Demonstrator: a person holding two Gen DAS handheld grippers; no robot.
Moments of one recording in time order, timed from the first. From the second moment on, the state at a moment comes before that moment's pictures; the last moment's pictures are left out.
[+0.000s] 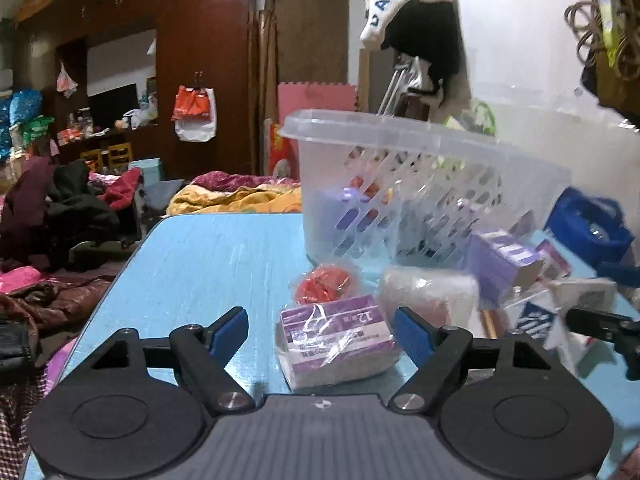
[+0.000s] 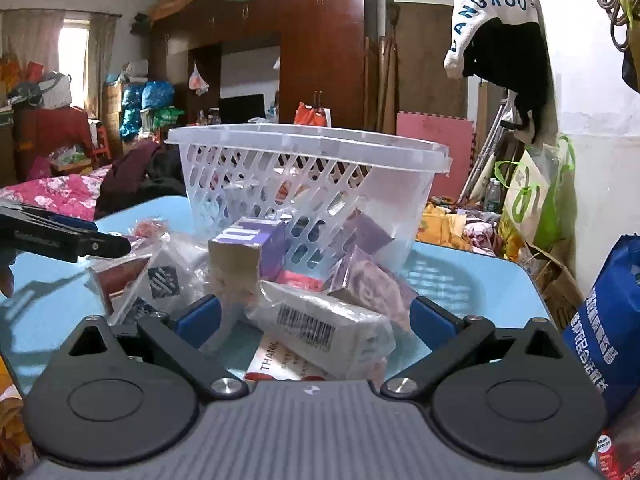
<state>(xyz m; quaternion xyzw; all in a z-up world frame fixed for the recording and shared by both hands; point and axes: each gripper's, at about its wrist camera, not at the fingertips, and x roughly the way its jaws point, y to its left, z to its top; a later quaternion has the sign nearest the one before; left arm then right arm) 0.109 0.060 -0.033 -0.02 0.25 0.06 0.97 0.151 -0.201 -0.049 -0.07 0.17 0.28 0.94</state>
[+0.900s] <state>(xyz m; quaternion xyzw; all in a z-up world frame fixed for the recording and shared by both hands) 0.110 0.053 -0.036 -0.01 0.27 0.04 0.96 0.134 -0.206 -0.055 -0.07 0.14 0.29 0.94</state>
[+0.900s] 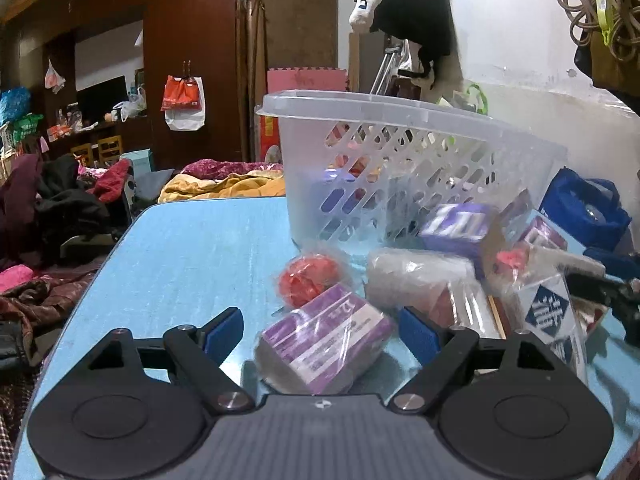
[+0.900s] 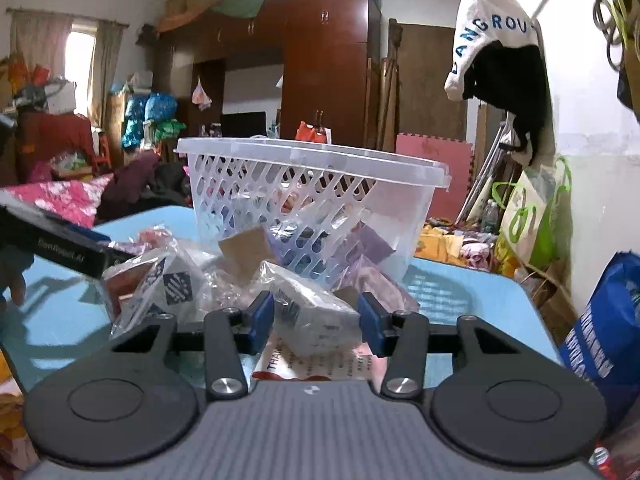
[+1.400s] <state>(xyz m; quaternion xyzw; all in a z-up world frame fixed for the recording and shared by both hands) 0.108 0.059 -0.044 0.03 0.31 -0.04 0.95 0.142 -0.197 -0.059 -0.09 0.18 0.33 0.92</state>
